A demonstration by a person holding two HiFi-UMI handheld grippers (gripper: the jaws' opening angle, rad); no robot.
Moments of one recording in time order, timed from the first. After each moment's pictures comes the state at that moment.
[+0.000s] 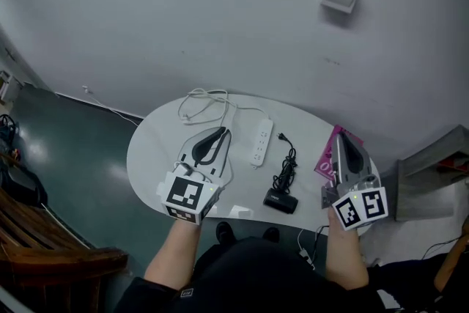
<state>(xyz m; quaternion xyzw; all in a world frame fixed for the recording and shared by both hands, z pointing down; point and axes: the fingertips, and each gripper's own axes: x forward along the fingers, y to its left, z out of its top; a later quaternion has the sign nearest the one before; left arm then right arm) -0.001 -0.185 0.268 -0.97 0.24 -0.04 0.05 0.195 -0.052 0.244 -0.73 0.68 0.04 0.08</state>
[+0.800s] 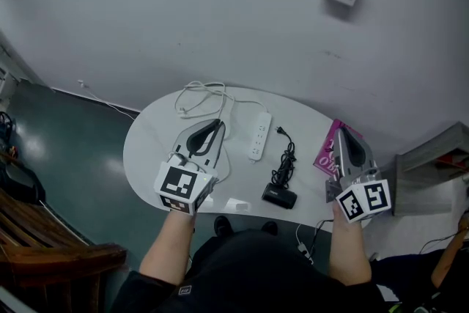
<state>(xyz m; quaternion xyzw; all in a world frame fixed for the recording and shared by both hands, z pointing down) -0.003 -0.204 0.283 -0.97 0.23 -0.05 0.04 0.208 -0.057 0.259 -0.73 0.68 0.03 0.04</state>
